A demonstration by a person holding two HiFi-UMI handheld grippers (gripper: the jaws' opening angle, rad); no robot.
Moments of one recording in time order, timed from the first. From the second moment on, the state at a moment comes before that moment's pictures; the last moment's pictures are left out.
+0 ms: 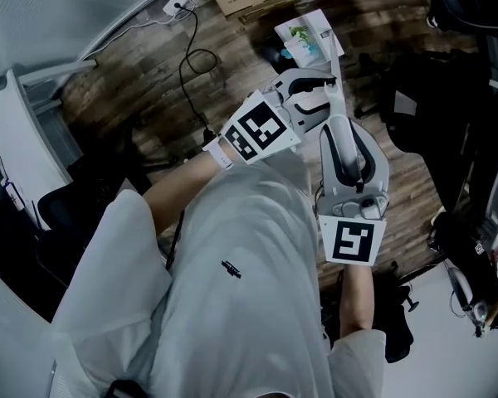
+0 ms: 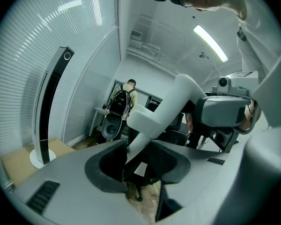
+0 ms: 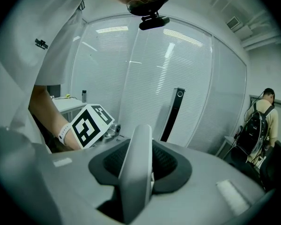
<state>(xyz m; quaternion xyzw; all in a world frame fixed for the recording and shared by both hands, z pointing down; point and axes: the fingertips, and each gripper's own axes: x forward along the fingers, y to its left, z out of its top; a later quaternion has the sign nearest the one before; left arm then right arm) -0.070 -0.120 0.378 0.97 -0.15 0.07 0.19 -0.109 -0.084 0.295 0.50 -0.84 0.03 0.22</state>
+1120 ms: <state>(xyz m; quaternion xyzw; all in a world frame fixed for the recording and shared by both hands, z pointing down) -0.101 -0.105 0.375 0.96 -0.21 0.06 0.20 -0.141 -0.057 0.300 0.41 -0.87 -0.05 0.28</state>
